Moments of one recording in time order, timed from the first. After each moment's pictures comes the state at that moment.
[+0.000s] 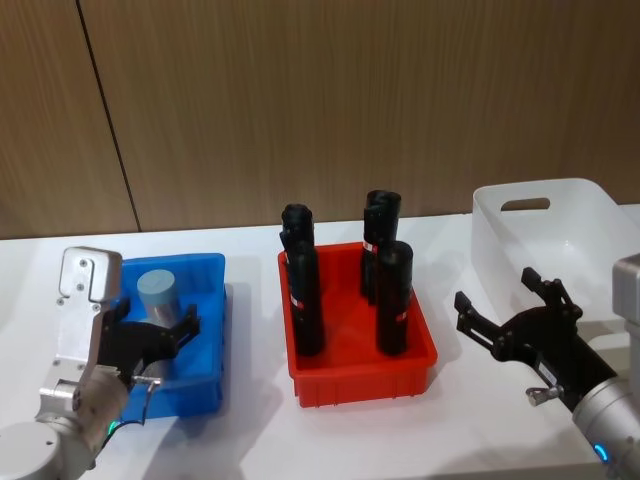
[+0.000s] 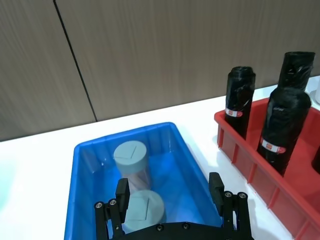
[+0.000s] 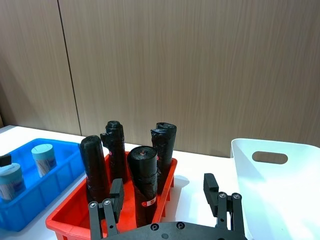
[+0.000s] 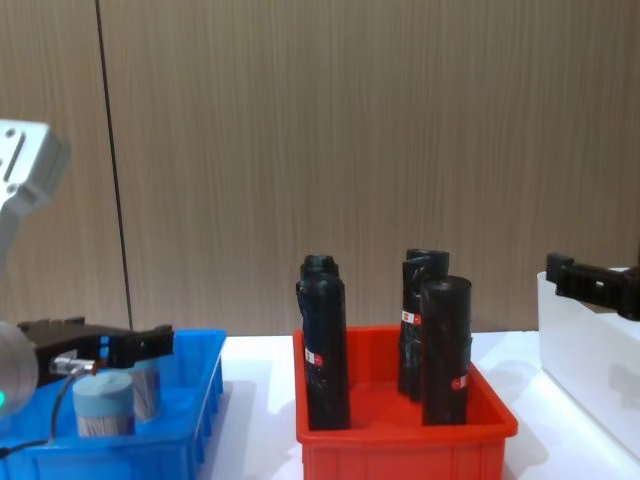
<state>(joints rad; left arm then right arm) -0.27 0.39 0.33 -1.45 -0.42 0.19 0.08 -0.01 0.34 -0.23 -1.77 0.29 0.03 0.07</state>
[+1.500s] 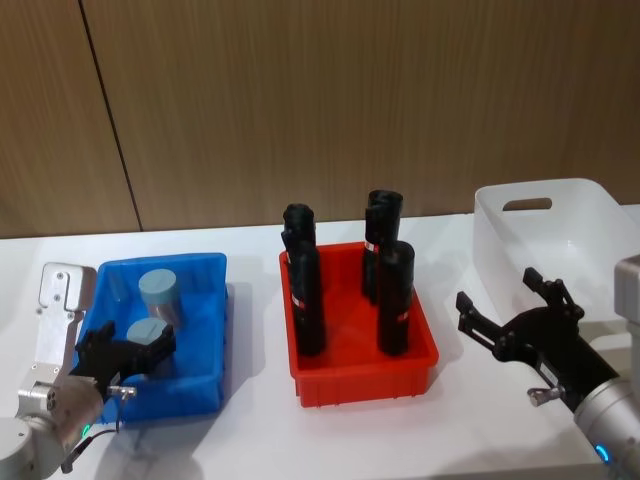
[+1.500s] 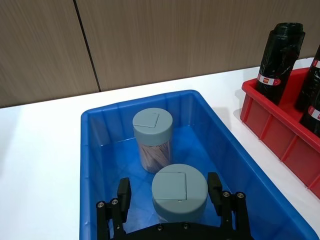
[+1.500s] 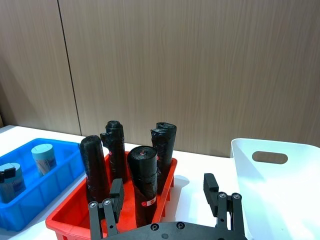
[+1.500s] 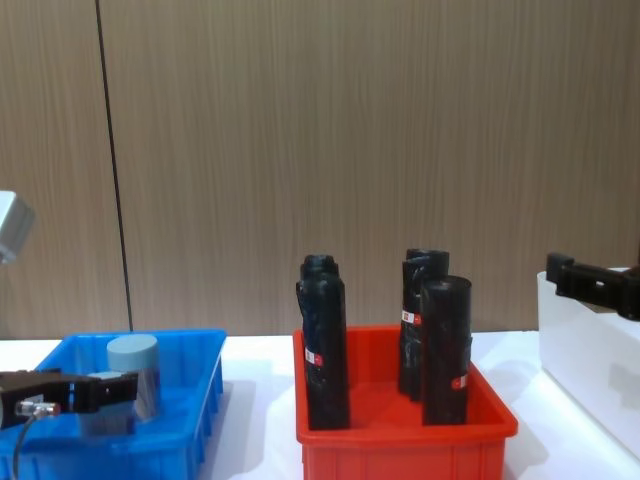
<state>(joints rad) -0.36 0.37 0.28 -1.19 -0.42 0.16 -0.08 -0.01 0.34 -0.23 -1.77 0.29 0.03 0.07</state>
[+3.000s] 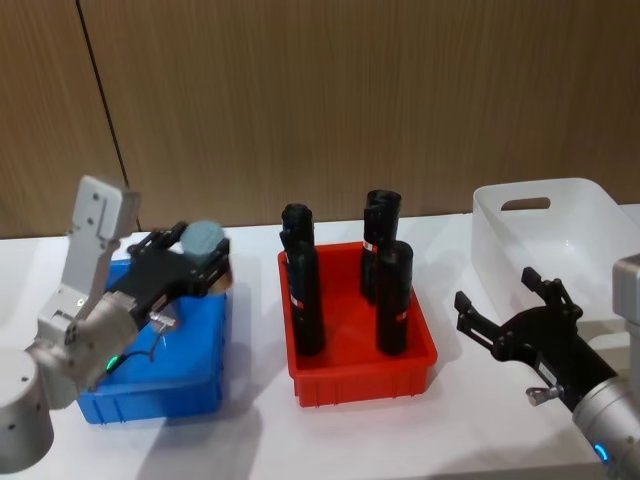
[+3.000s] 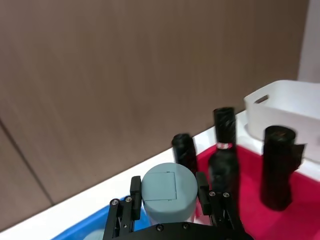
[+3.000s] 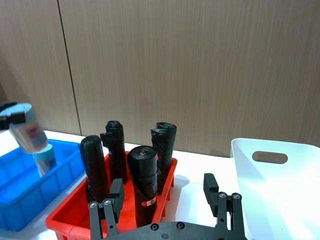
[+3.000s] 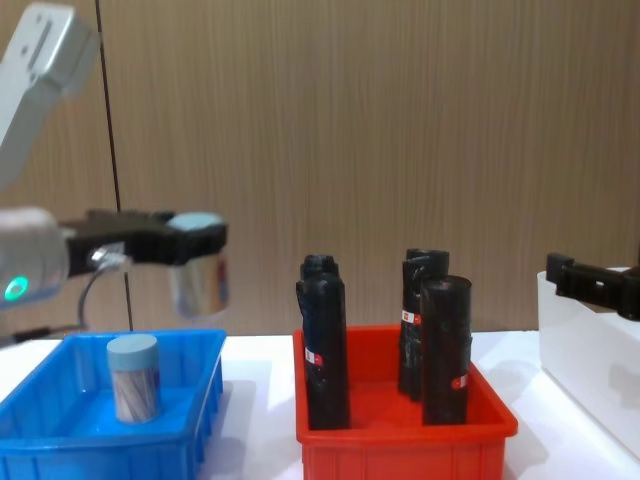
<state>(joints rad) -0.40 0.38 0.28 -1.42 -0.31 0.13 -0.28 -0.01 0.34 -0.23 -1.77 0.29 0.03 0.07</state>
